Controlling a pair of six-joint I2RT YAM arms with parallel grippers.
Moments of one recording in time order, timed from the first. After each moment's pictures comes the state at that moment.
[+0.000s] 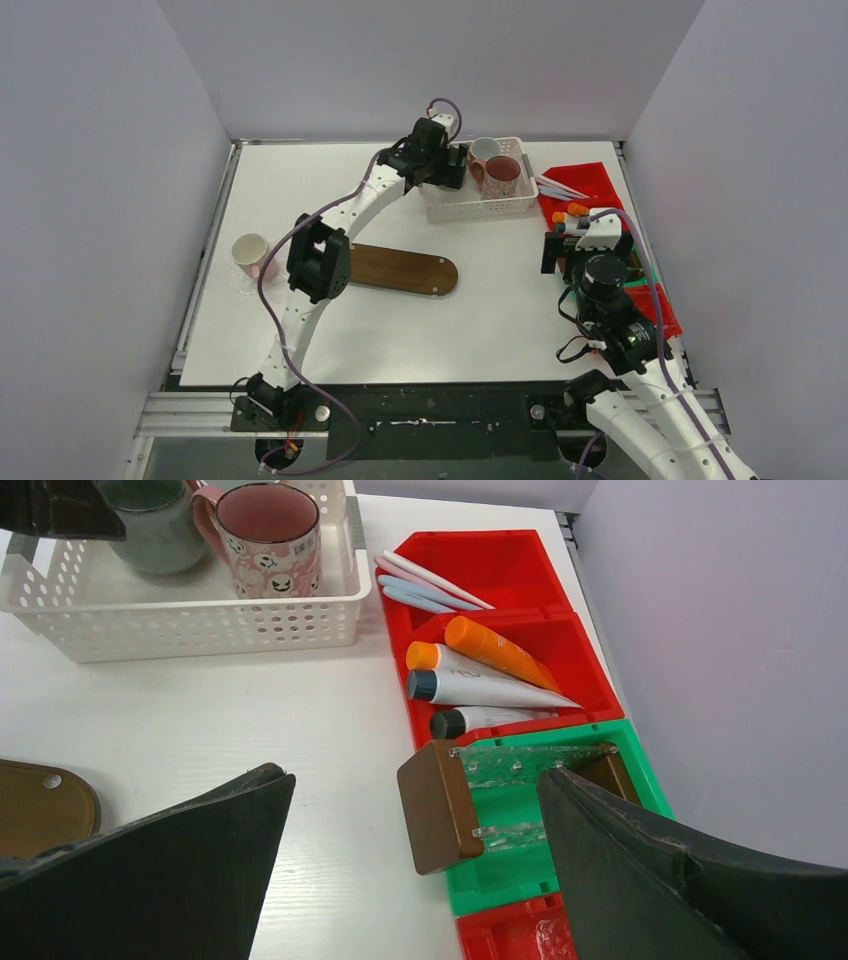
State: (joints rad) left arm -0.59 2.37 2.24 -0.51 -0.07 -0.25; right arm 0.42 0.60 0.67 -0.33 0.50 -0.03
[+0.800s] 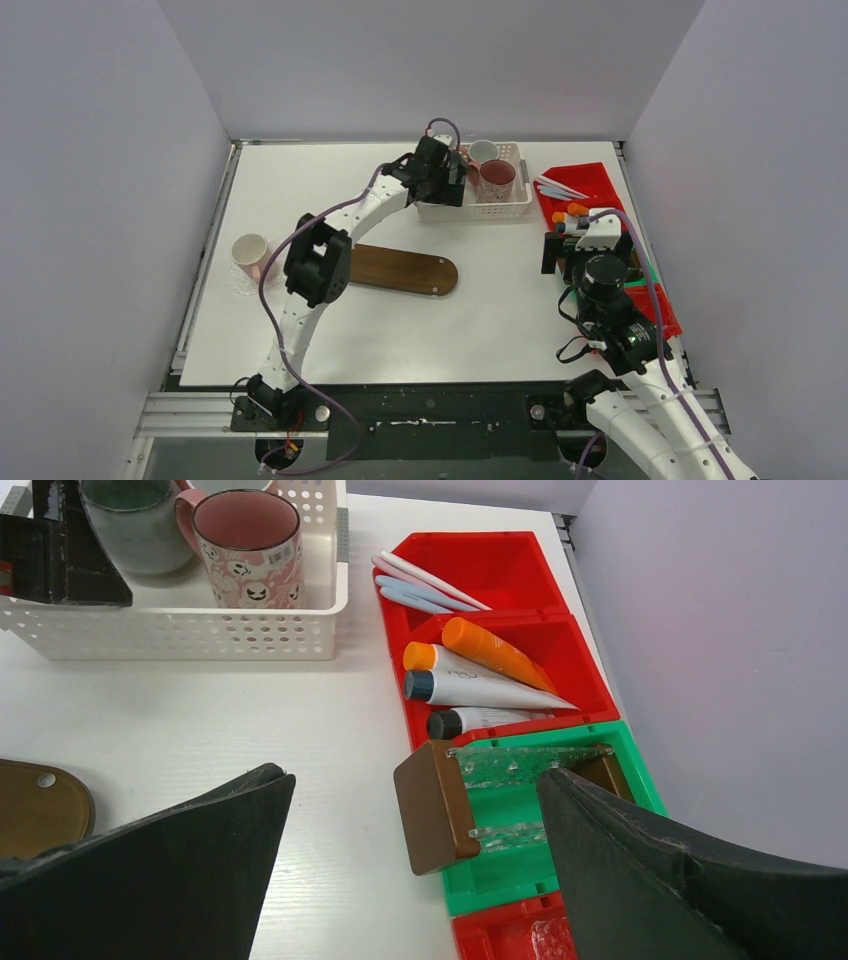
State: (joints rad) left arm -0.61 2.35 2.08 -0.51 -0.07 -0.35; right arm 0.42 0.60 0.67 -0.33 0.50 -0.04
